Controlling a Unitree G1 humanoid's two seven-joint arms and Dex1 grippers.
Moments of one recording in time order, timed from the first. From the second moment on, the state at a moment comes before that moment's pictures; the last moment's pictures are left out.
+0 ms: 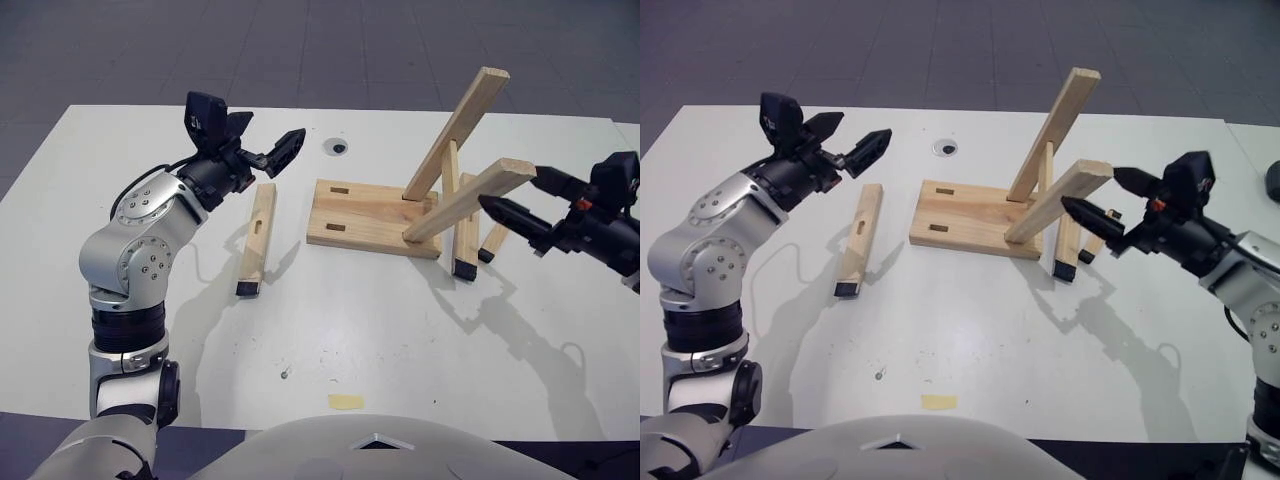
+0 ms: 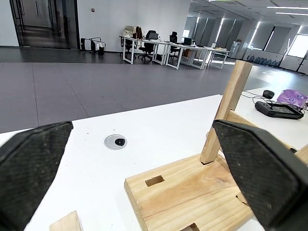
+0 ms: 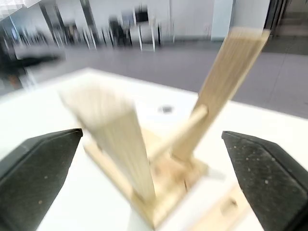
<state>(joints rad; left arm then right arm) -0.42 0.41 0.11 -0.32 -0.66 0.75 -0.32 0.05 -0.91 -0.40 -0.38 0.84 0.68 0.66</state>
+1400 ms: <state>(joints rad) -0.39 0.33 0.02 -0.29 -0.55 0.74 -0.35 -0.58 -0.08 -0.26 -0.14 0.38 0.70 -0.37</state>
